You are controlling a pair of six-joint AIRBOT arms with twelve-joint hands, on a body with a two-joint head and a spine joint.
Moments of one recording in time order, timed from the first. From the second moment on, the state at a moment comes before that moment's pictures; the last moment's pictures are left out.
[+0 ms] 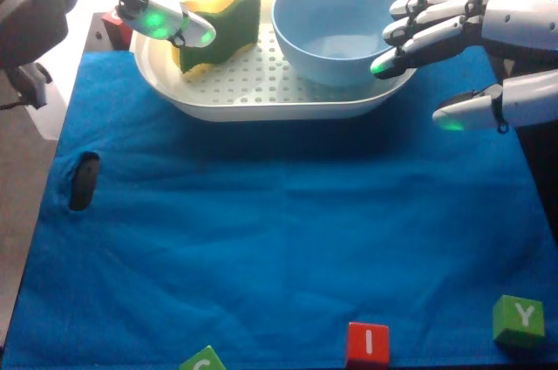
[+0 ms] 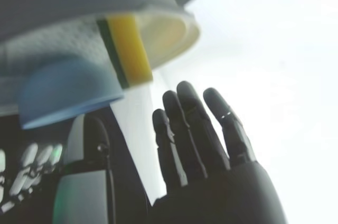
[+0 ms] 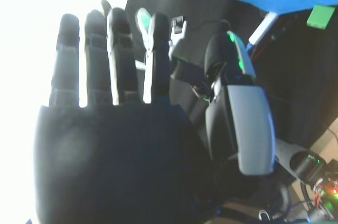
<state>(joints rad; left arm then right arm) 0.45 -1.30 1.65 -0.13 -0.31 1.01 -0.60 -1.04 1.43 -0.84 0.72 -0.15</state>
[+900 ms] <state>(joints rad) 0.44 -1.38 1.74 -0.17 -0.26 1.03 -0.60 -1.08 1.45 -0.86 0.72 -0.15</state>
